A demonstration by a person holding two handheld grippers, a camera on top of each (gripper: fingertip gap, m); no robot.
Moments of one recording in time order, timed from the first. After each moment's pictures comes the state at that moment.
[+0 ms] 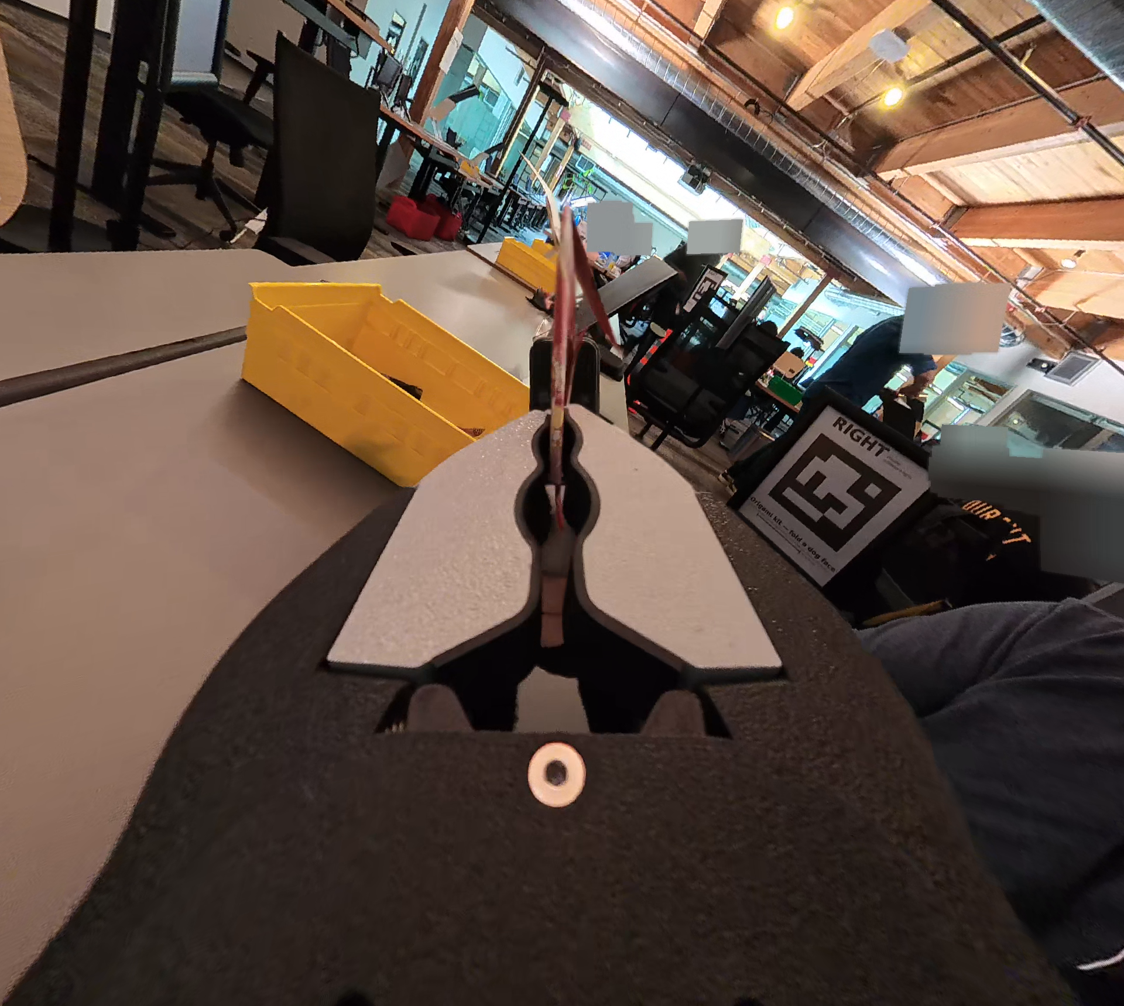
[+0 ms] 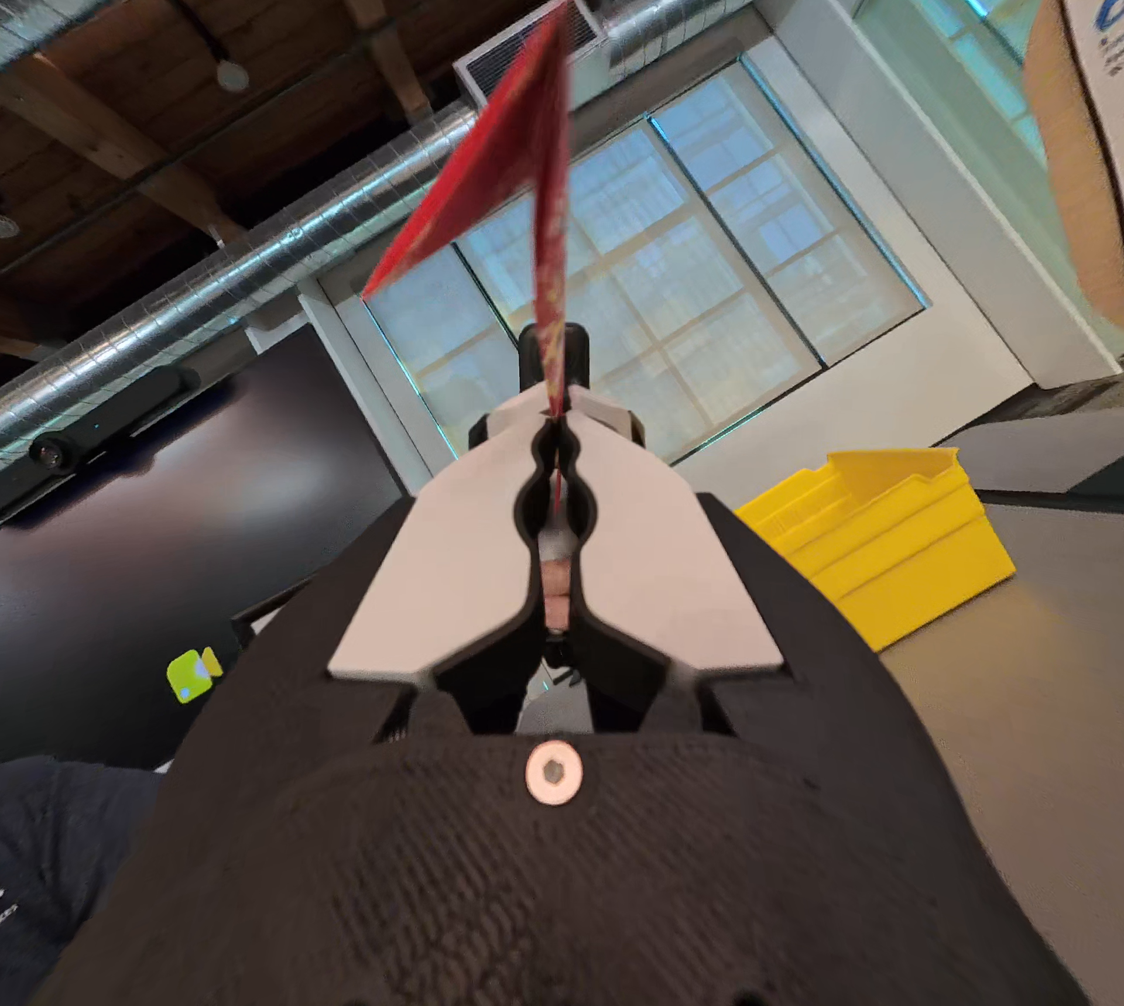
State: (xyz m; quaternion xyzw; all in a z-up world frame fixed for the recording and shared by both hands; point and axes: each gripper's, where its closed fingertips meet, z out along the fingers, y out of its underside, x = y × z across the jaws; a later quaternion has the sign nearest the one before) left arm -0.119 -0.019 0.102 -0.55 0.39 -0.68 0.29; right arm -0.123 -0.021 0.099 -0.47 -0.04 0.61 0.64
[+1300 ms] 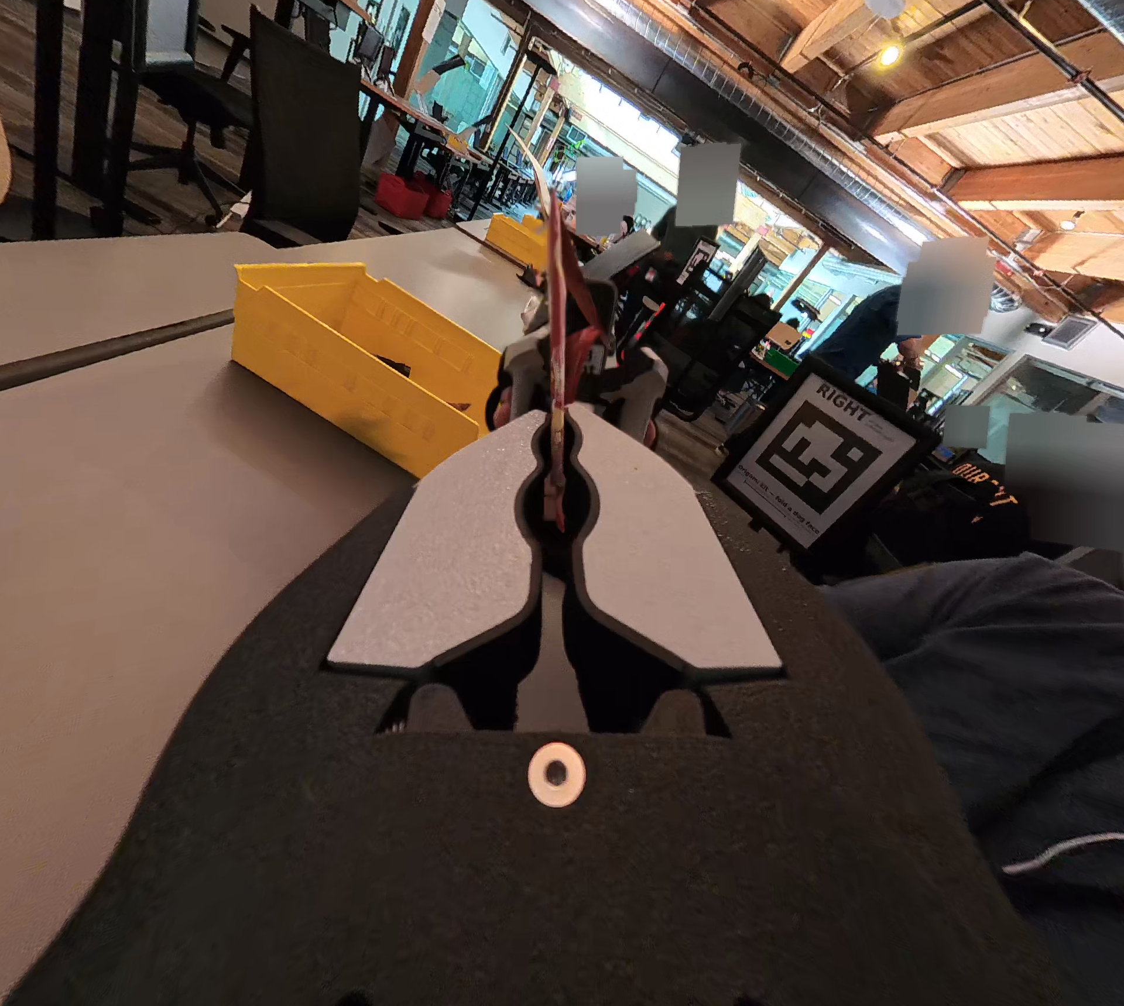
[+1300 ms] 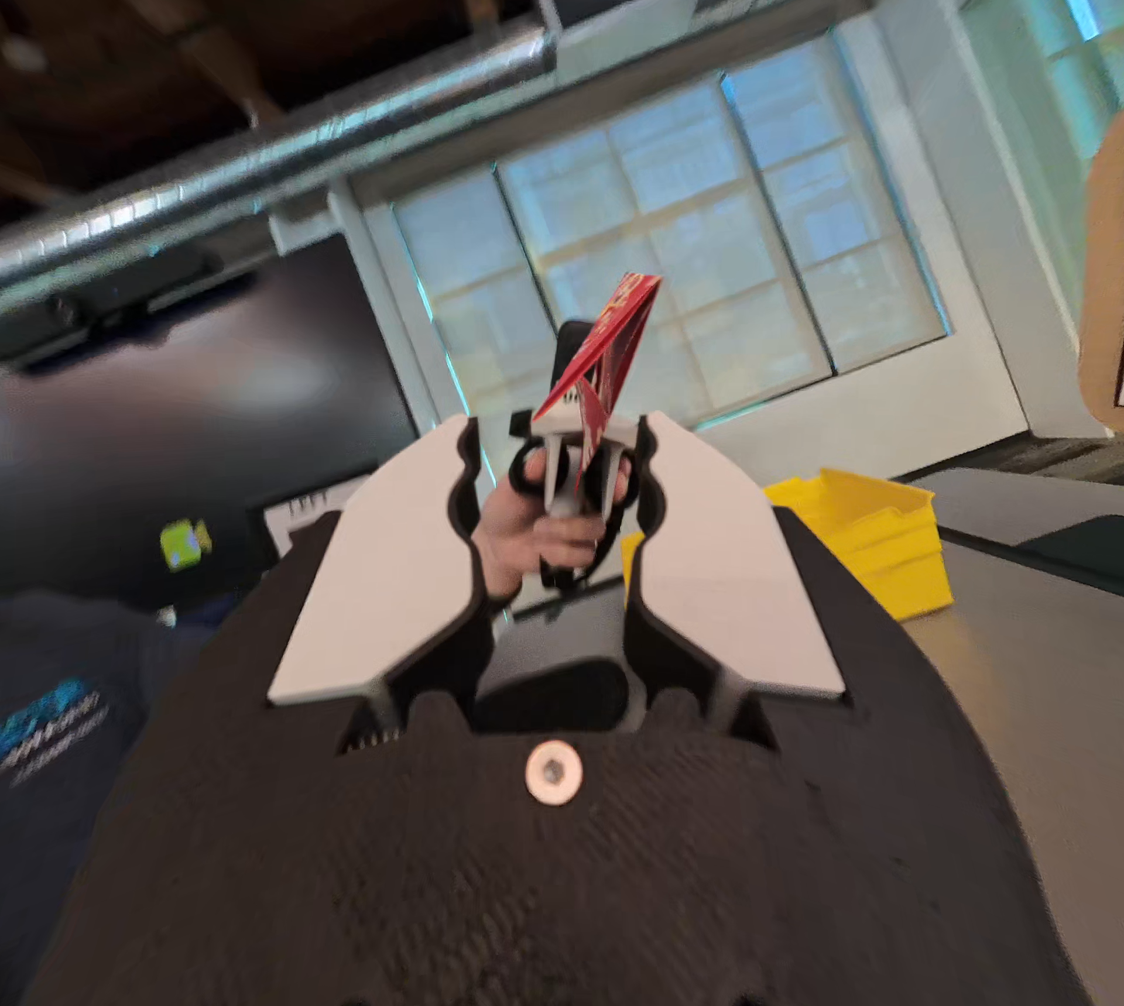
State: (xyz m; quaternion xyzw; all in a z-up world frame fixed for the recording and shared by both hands) left arm -0.147 -0.031 0.106 -0.55 0.42 -0.67 0.28; right arm -0.092 -0.065 0.113 -0.47 -0.14 0.57 0.66
